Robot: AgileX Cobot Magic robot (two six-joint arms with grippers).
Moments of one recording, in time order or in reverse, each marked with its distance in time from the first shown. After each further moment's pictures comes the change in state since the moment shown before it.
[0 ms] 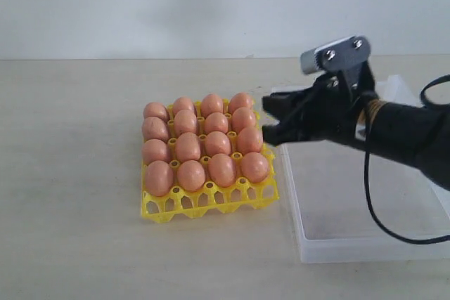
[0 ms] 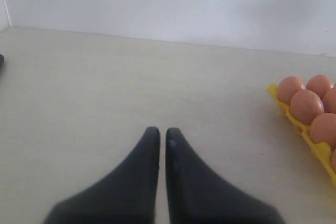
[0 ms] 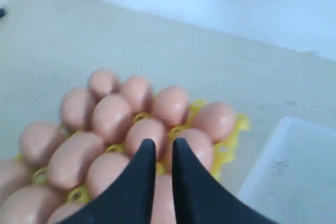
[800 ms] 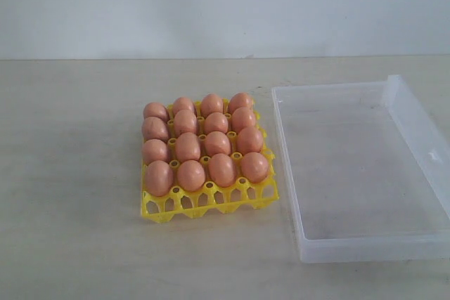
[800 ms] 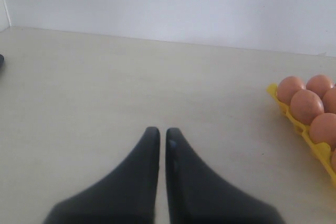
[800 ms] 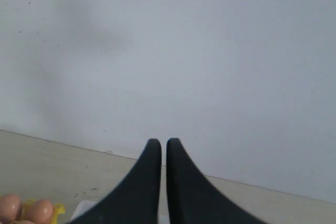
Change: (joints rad) left arm 0.000 0.000 0.000 0.000 0.000 0.000; right arm -0.122 -0.878 0.031 1.111 0.592 -1.153
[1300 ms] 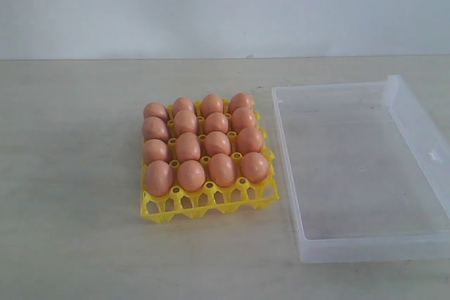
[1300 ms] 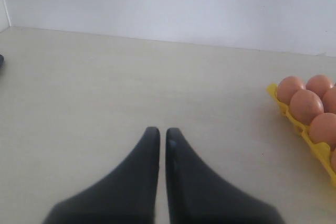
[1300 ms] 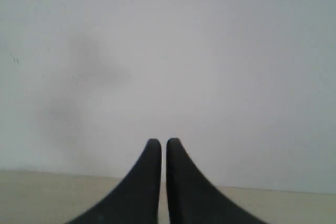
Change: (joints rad) left arm 0.000 0.000 0.000 0.000 0.000 0.000; right arm -0.002 -0.244 0.095 0.150 0.031 0.009
